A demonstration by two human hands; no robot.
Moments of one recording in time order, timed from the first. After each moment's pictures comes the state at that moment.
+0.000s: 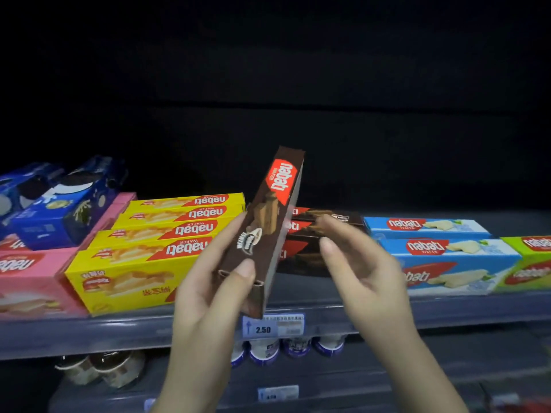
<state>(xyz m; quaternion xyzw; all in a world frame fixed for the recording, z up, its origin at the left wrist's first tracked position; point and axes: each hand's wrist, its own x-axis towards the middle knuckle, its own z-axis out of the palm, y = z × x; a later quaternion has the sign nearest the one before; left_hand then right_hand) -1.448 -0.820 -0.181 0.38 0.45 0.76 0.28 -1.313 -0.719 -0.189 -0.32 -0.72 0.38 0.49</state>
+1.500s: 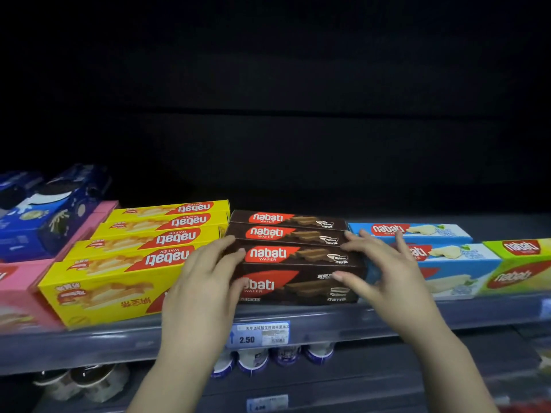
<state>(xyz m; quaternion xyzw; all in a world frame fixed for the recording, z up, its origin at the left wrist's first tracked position) -1.477 -0.780 -0.214 0.57 0.76 0.30 -0.08 -1.251 -0.651 -0.219 -0.39 -0.84 0.12 0.35</state>
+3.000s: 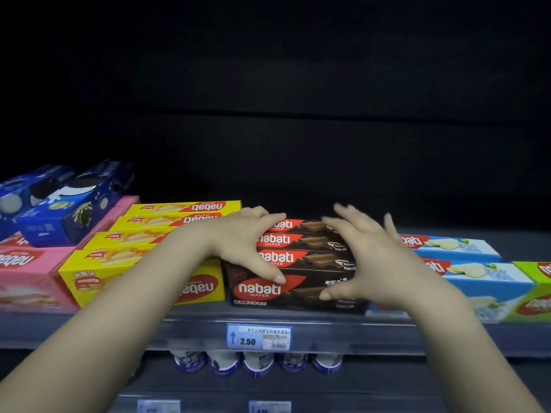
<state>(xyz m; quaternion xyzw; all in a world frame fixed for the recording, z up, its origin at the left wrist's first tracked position) -1.521 -0.683 -0.156 0.71 0.69 -0.02 0.15 -1.283 -0.626 -0.165 -0.36 -0.93 0.04 0.08</state>
